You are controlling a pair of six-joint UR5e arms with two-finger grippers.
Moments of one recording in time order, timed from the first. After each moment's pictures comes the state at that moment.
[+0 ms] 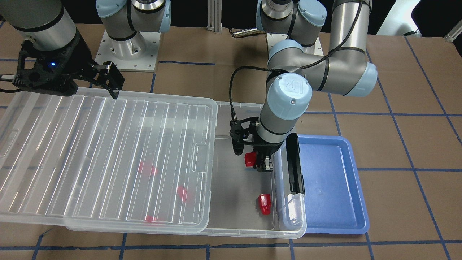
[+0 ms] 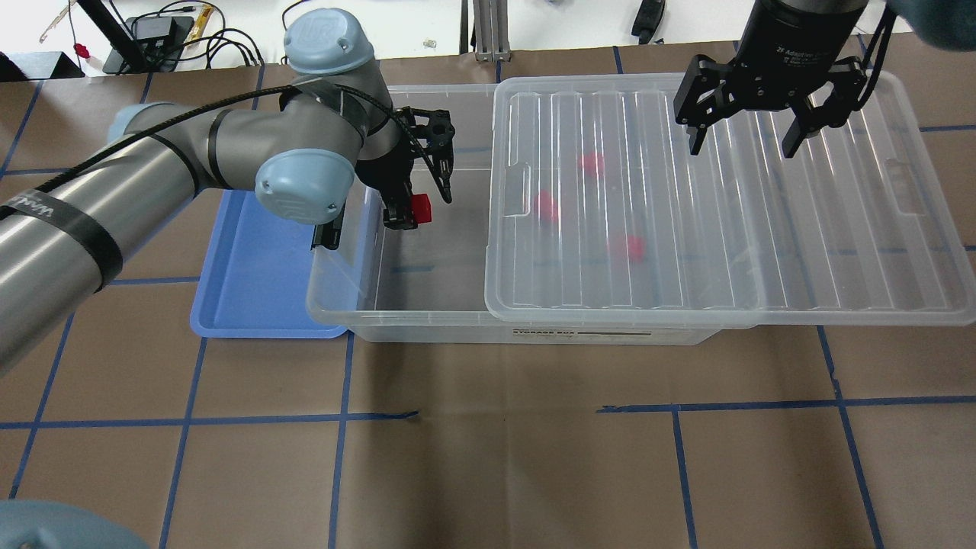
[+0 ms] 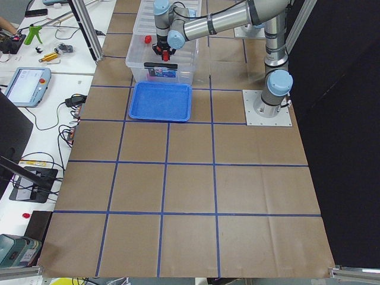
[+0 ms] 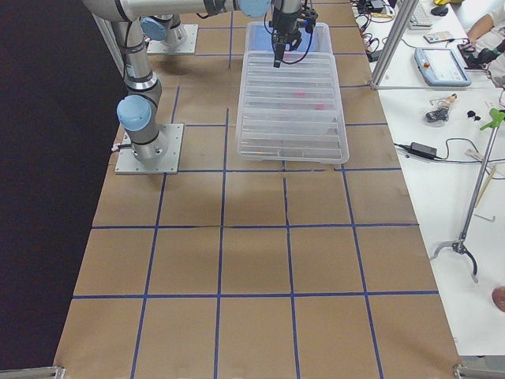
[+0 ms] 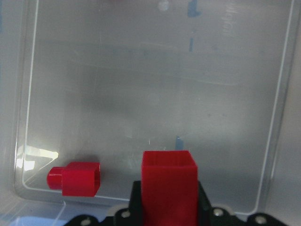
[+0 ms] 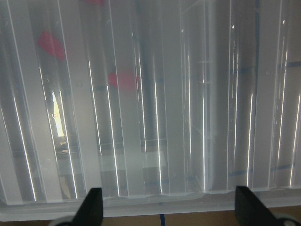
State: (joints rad) left arm -1.73 -1.88 -1.63 -1.18 1.52 1.32; right arm 1.55 -1.48 1.42 -1.42 -1.59 0.10
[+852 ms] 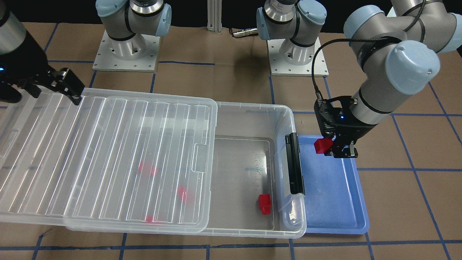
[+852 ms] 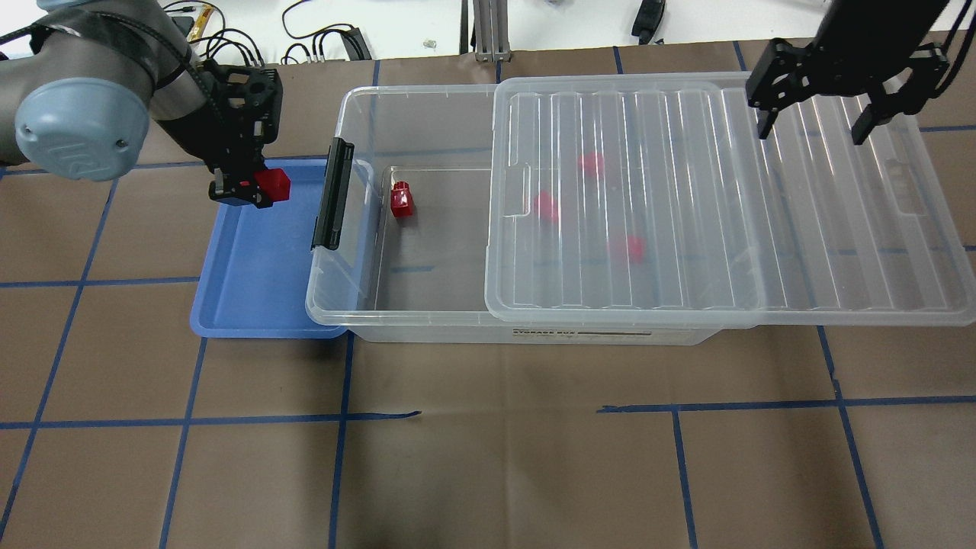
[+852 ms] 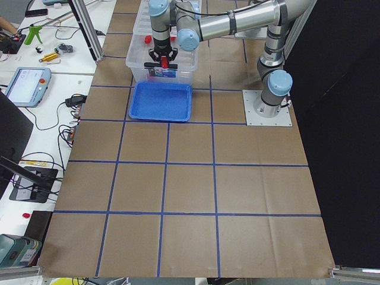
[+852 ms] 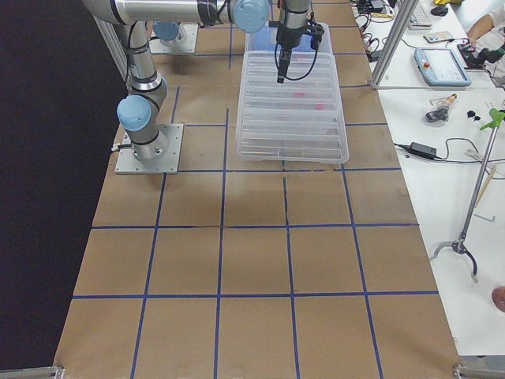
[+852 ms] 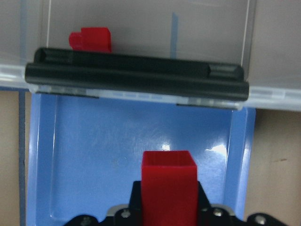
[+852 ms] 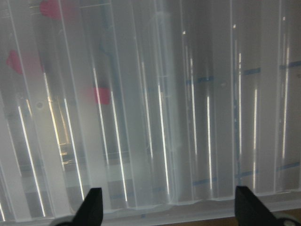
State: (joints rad) left arm -1.39 -1.80 -1.64 -1.32 1.51 1.74; right arm 1.35 -1.48 1.42 -1.44 -1.61 -0.06
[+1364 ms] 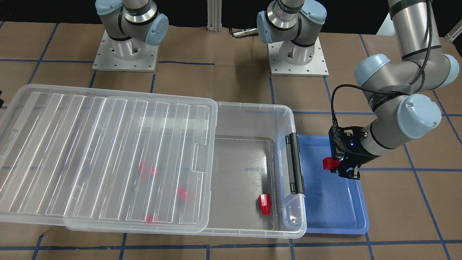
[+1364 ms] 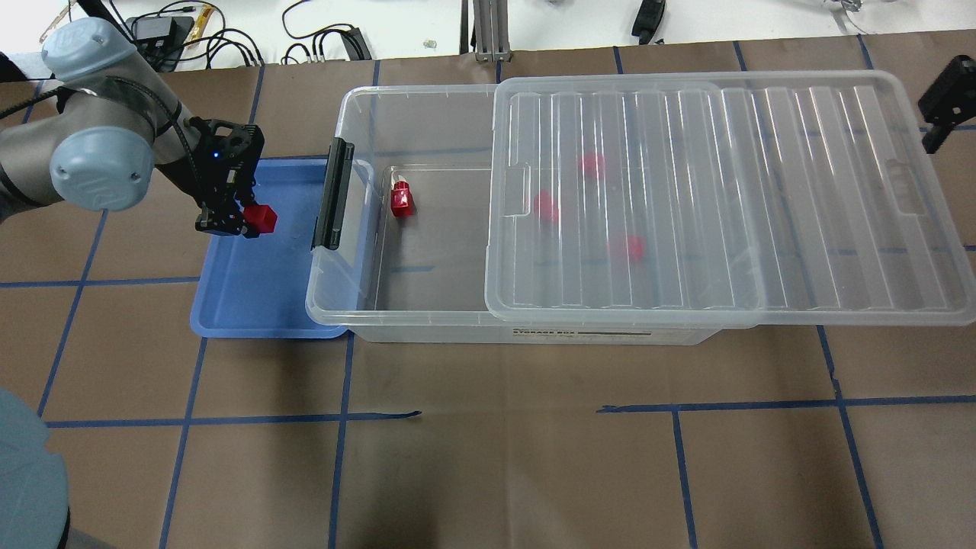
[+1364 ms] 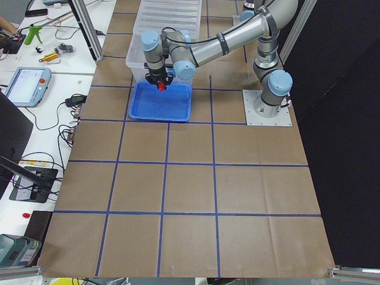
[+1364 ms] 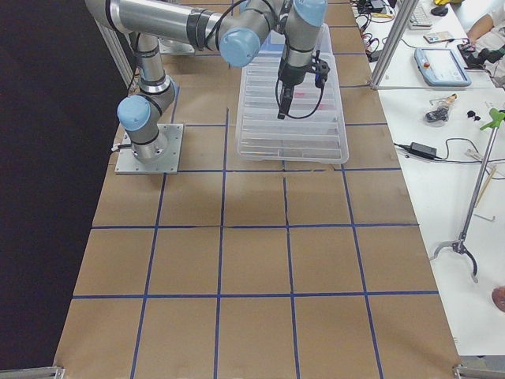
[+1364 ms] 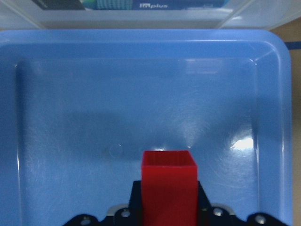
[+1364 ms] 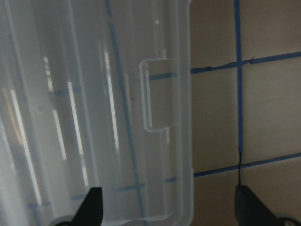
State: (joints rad) left arm -1.31 -1.91 -1.74 -1.14 1.48 1.90; right arm 1.07 -1.40 1.42 -1.51 -1.72 -0.36
